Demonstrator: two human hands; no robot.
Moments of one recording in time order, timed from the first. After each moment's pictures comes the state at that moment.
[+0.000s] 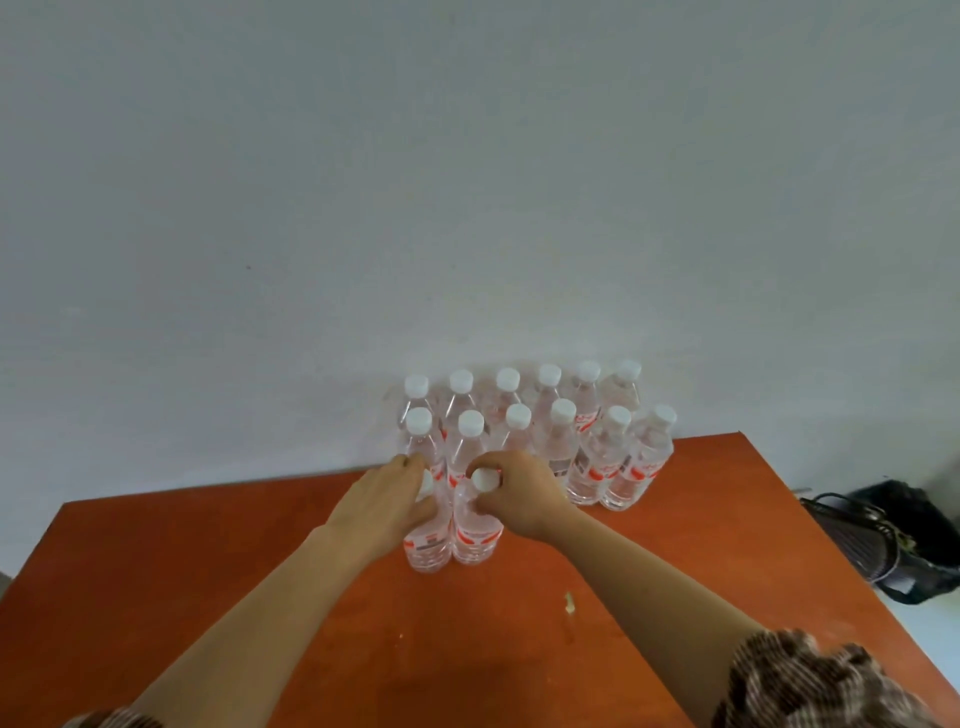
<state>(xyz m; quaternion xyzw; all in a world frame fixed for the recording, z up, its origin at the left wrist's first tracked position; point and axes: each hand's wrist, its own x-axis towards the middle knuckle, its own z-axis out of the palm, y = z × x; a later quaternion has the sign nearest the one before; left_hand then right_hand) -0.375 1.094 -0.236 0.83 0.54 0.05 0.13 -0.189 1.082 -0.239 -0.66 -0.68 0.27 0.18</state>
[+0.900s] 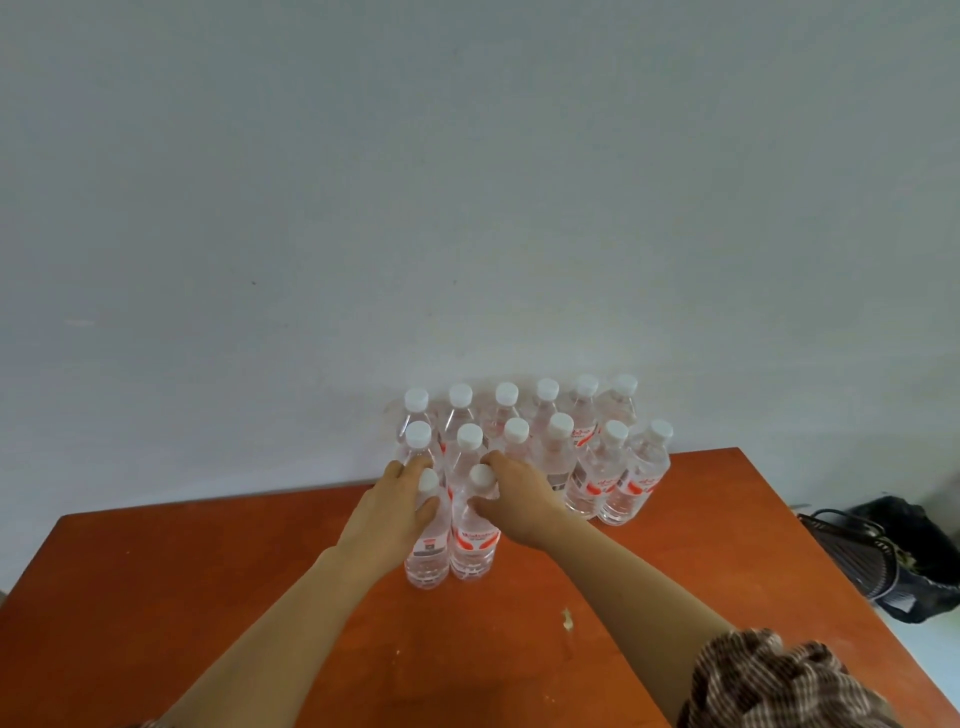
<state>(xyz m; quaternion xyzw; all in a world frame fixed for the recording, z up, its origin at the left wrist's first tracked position) -0.367 1.091 -0.245 0.78 0.57 0.17 0.20 -0.191 1.089 -0.236 -0.67 -0.69 0.24 0.13</state>
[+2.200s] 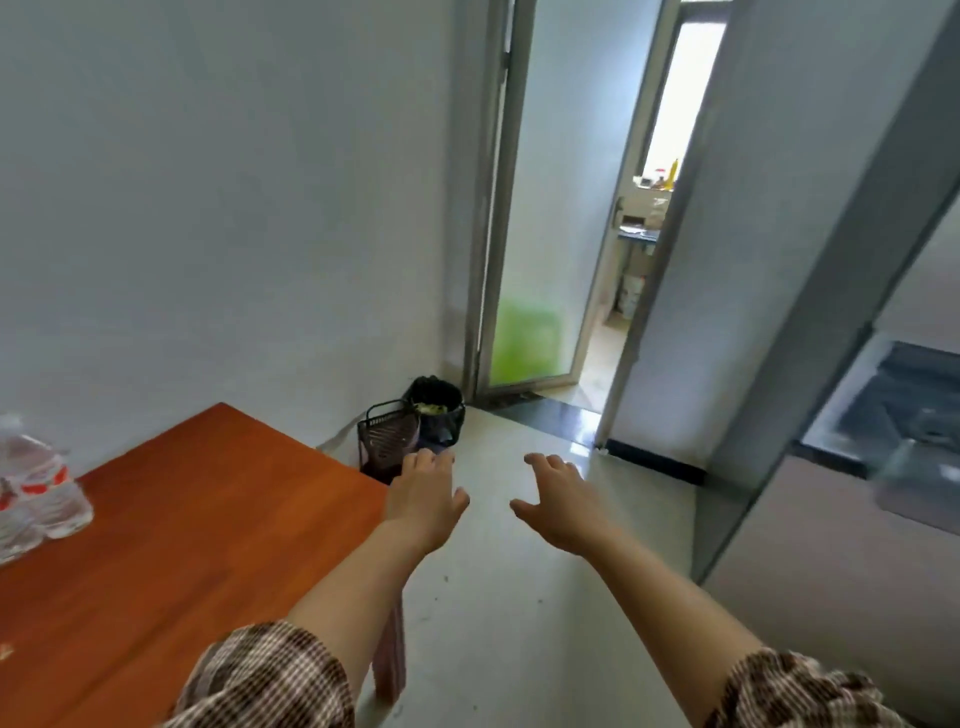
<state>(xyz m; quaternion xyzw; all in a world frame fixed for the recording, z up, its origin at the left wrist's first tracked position) 0.111 0.627 -0.219 0.97 0.20 0.07 0.15 0.183 0.464 -0.201 -0.94 -0.28 0.06 0.16</state>
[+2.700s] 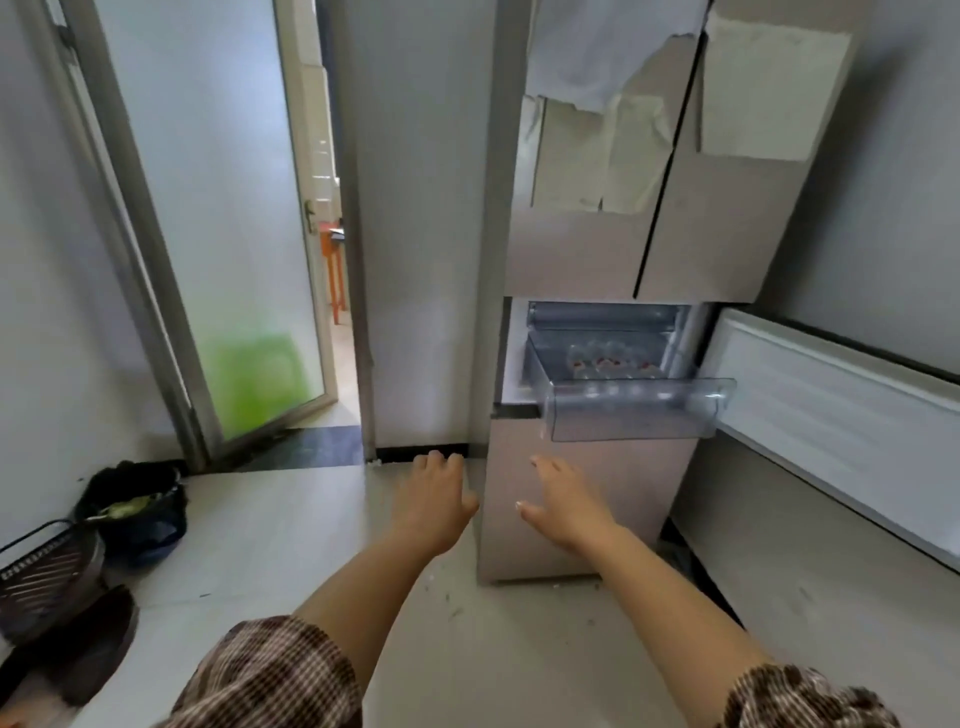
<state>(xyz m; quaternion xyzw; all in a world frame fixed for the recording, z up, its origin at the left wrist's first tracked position) 0.315 0.267 -0.203 0.98 -0.12 0.05 0.16 0.285 0.096 -0.183 -0.98 0.00 0.03 0.20</state>
